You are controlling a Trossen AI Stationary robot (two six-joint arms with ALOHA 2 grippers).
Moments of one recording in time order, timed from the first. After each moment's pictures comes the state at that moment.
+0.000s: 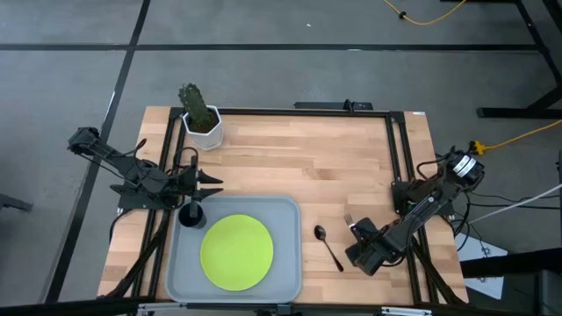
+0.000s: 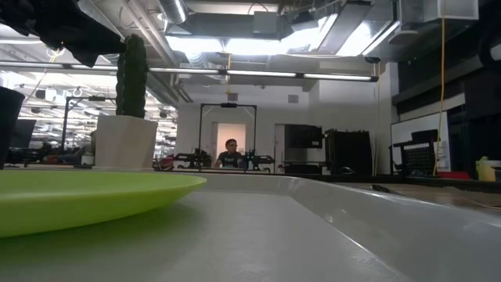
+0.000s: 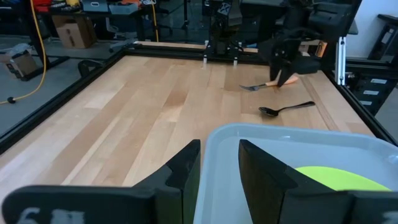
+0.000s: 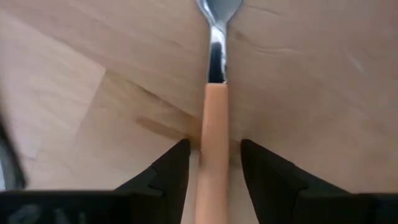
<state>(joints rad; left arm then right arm) -0.48 0.43 0.33 -0.15 -0.60 -0.20 0.83 1.64 0.83 -0.76 0.06 1.88</state>
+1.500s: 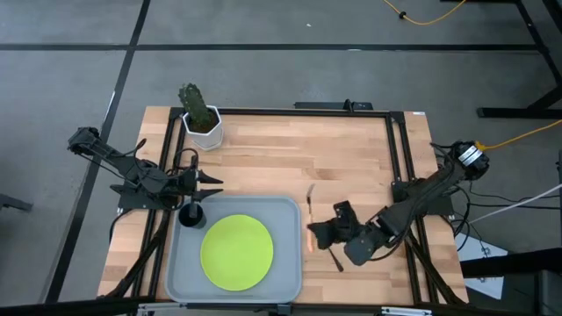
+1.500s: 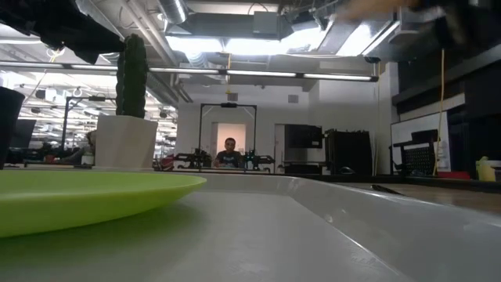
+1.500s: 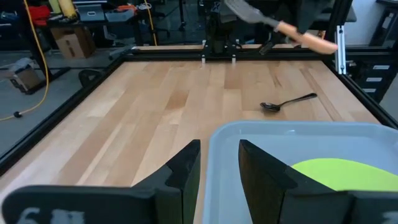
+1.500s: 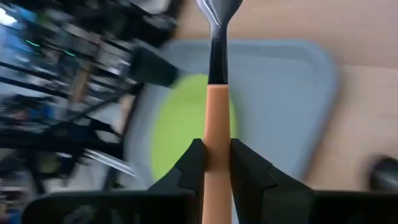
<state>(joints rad) -0.48 0.43 0.33 -0.15 -0.59 -0.12 0.67 1.51 1.03 -0.27 0.77 1.67</state>
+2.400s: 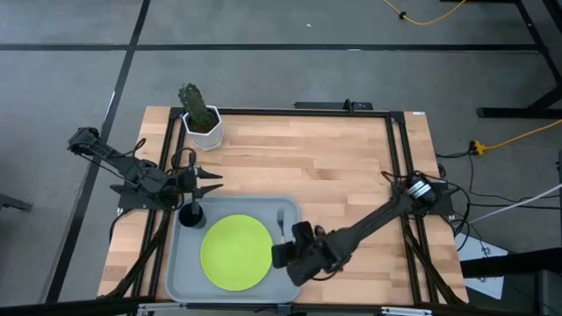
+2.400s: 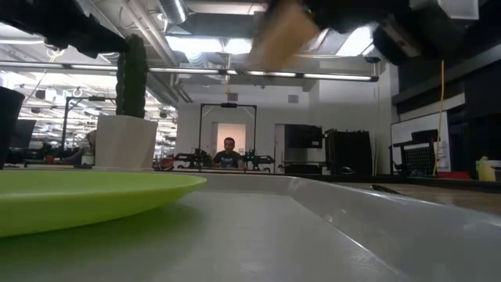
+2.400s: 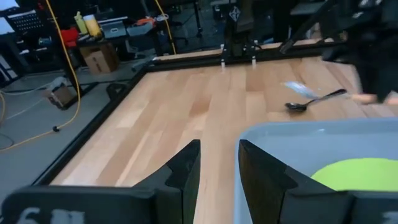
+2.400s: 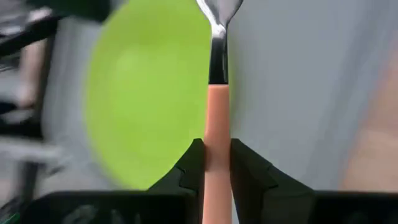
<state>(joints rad) -0.48 0.42 0.33 -0.13 -0.68 -0.01 0.57 2.06 1.63 -0.65 0.48 1.82</state>
